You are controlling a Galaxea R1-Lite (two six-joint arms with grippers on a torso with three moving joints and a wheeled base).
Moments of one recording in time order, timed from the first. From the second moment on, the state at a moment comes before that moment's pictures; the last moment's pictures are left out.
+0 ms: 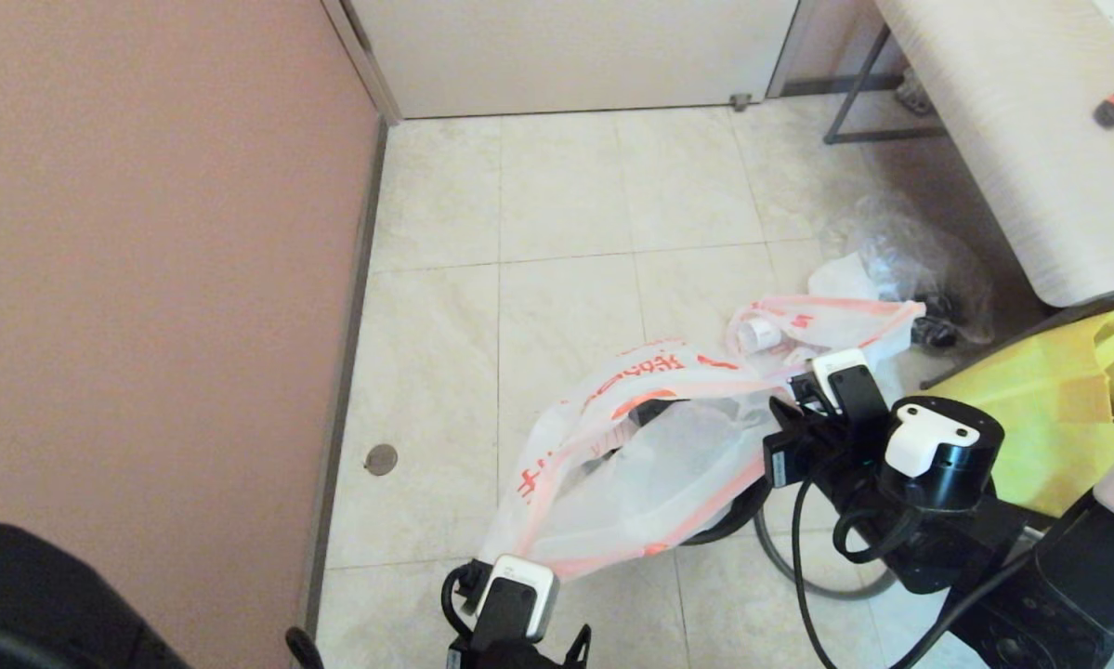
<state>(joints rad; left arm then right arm) -1.16 1.92 -0.38 -0.87 0.72 -0.46 0.51 1.96 -0.55 -1.35 -0.35 -0.16</state>
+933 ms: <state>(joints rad) -0.94 2.00 -0.64 -0.94 0.71 -0.28 0.50 1.95 -0.54 -1.35 -0.35 -0.17</state>
